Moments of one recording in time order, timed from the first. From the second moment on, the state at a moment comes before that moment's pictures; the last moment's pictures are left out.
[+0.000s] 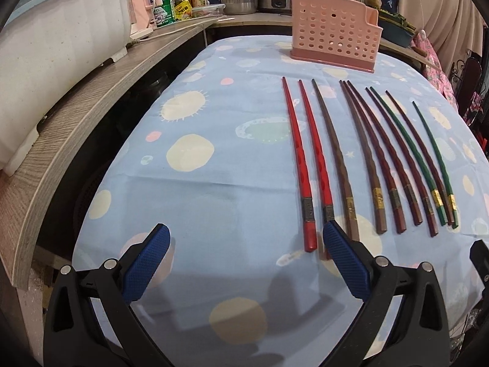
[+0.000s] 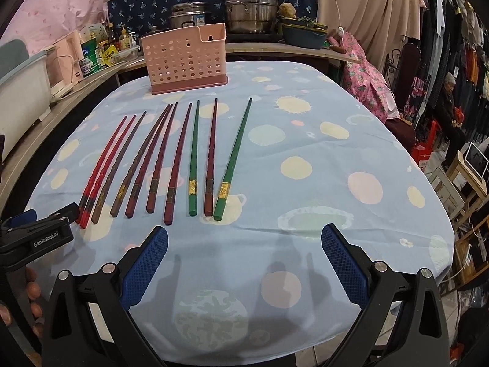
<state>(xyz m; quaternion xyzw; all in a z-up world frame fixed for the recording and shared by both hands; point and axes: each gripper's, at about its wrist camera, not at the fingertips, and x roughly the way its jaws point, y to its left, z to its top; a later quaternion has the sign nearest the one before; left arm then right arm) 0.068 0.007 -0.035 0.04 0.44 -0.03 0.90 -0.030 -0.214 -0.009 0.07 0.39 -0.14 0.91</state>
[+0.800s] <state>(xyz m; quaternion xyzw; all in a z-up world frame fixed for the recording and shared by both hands) 0.079 0.005 -0.039 0.03 0.45 -0.05 0.89 0.040 -0.238 -0.031 0.11 0.41 -0.13 0.90</state>
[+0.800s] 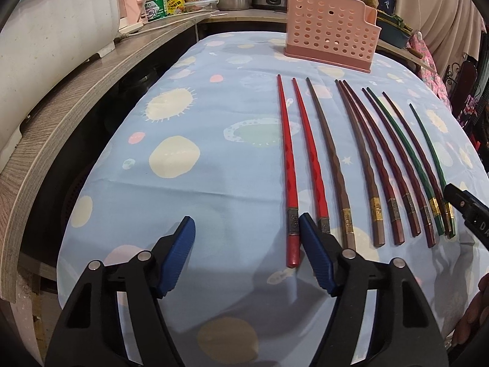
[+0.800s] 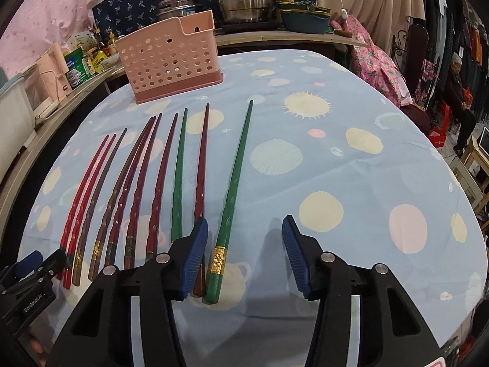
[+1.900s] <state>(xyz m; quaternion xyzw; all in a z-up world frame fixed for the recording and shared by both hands) 0.064 0.012 -0.019 -0.01 0.46 -0.11 0.88 -0.016 -0.244 -0.004 0.10 0.38 -0.10 0.91</state>
